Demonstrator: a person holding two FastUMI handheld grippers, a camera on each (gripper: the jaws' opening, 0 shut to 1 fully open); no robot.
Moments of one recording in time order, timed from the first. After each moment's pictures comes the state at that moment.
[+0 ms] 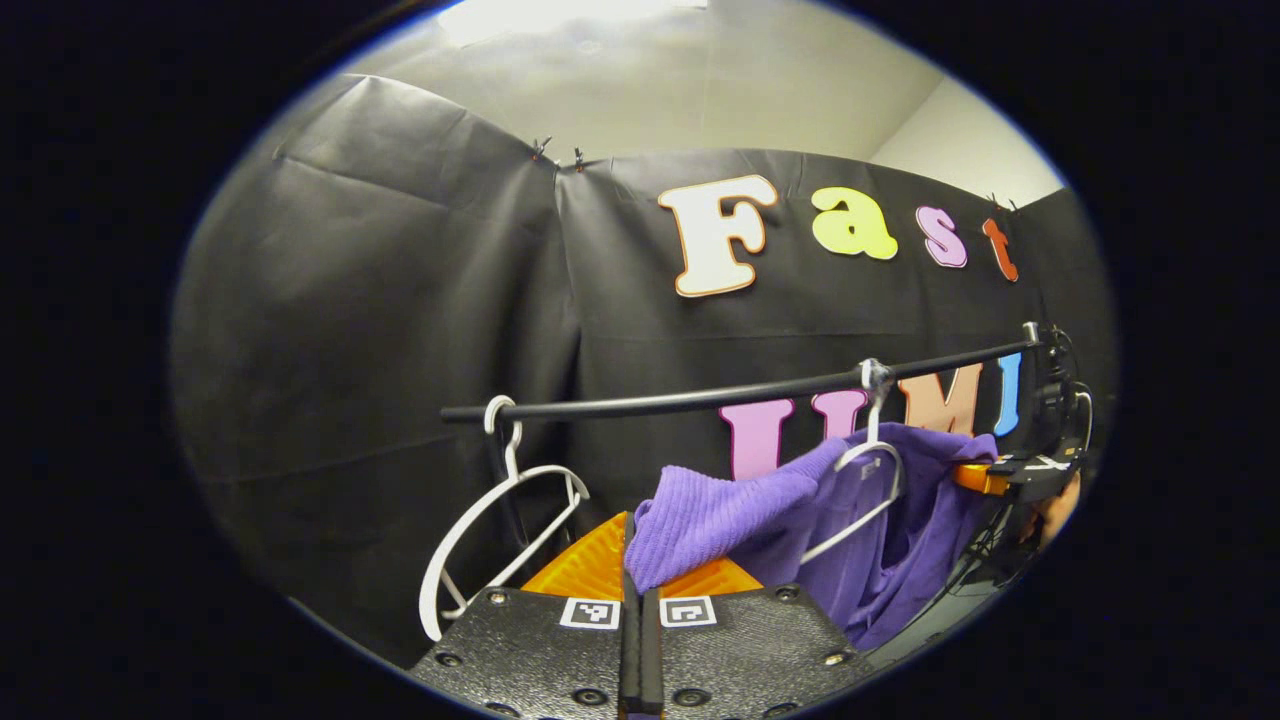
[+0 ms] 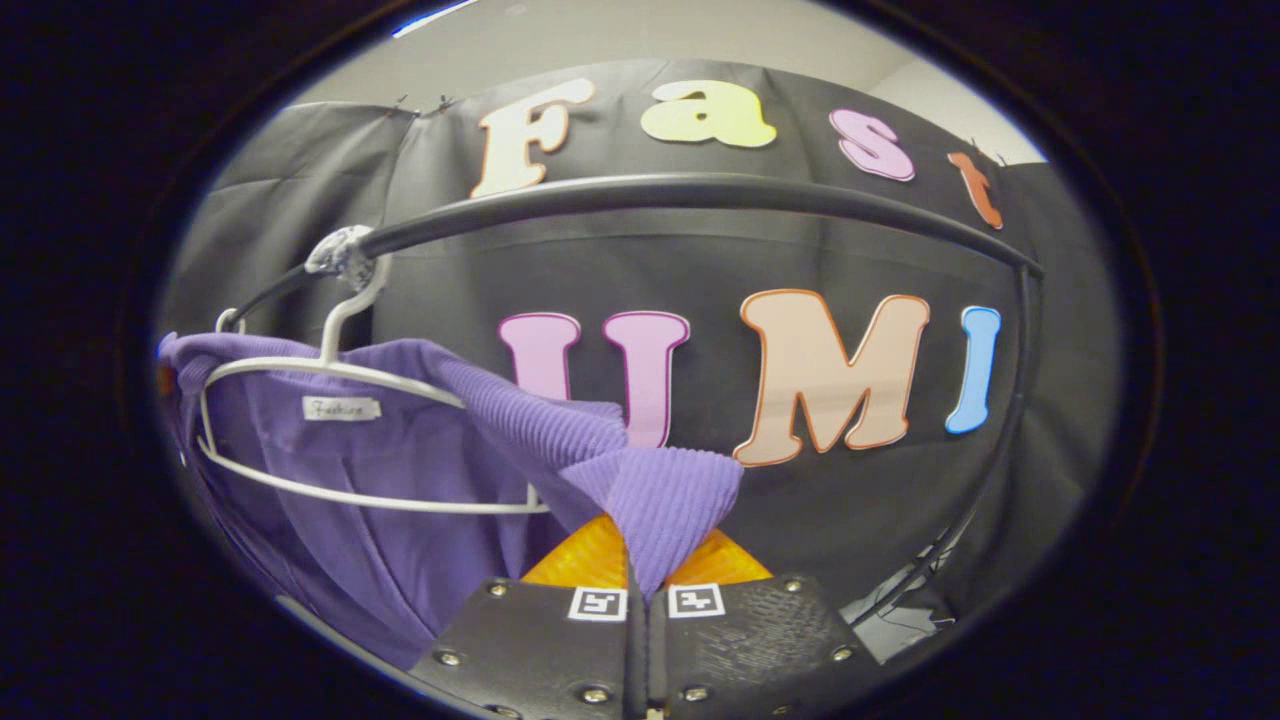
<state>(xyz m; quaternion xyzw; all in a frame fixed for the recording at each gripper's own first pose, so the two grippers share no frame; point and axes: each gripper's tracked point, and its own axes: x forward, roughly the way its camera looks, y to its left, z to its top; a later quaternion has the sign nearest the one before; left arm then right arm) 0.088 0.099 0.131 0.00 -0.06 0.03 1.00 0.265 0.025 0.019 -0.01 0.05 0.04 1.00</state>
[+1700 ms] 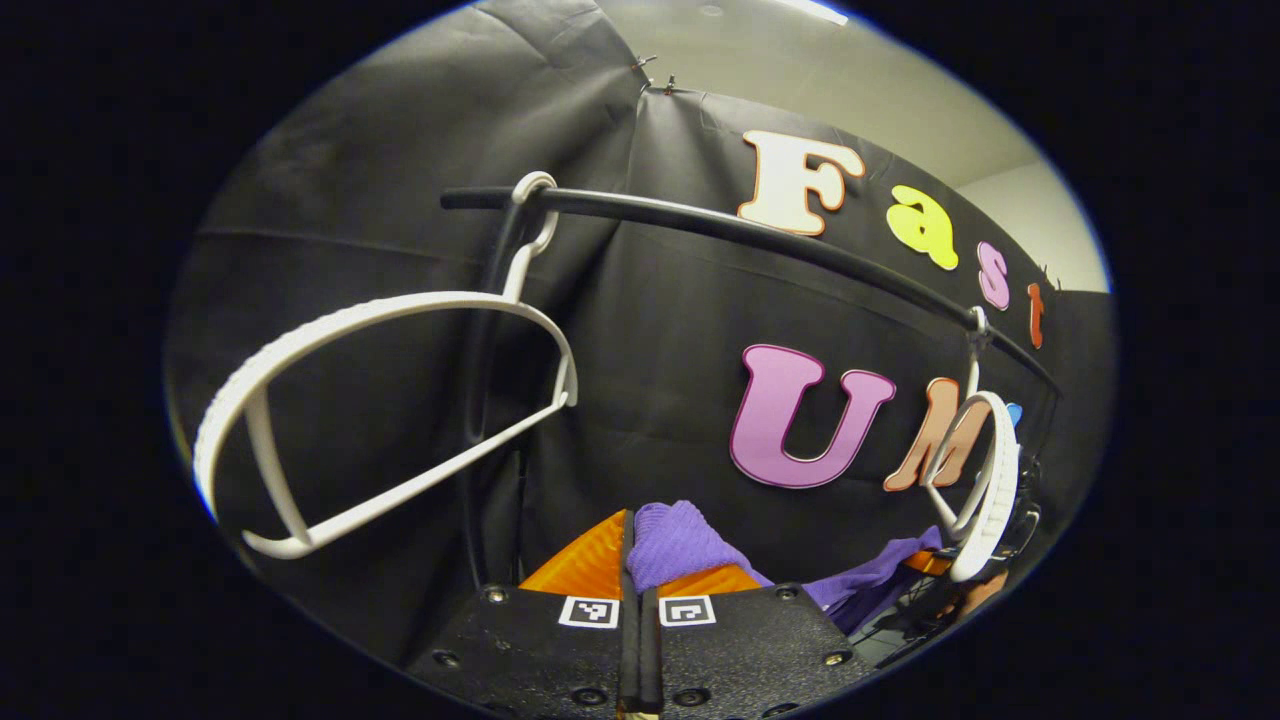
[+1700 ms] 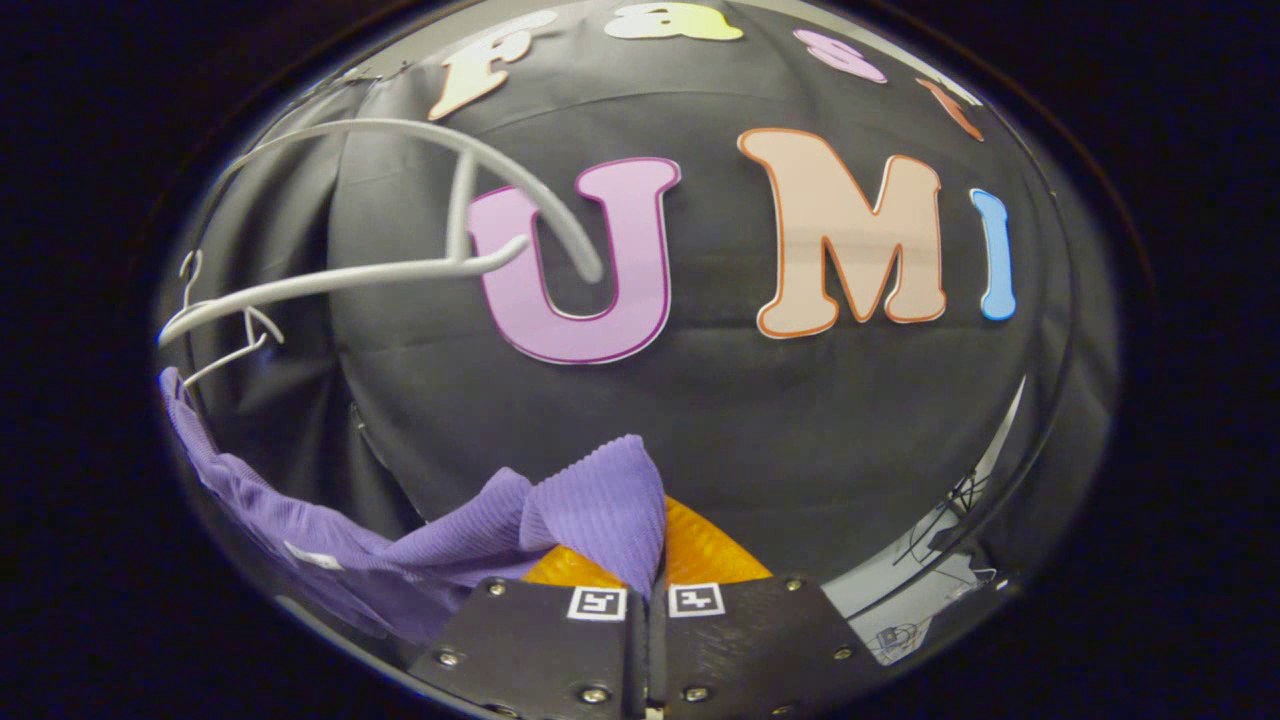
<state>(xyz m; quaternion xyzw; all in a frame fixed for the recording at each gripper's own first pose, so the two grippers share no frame) 0.157 0.123 0.001 -0.15 0.01 0.00 0.99 0.310 0.043 -0.152 0.01 0.14 0.04 0.99</state>
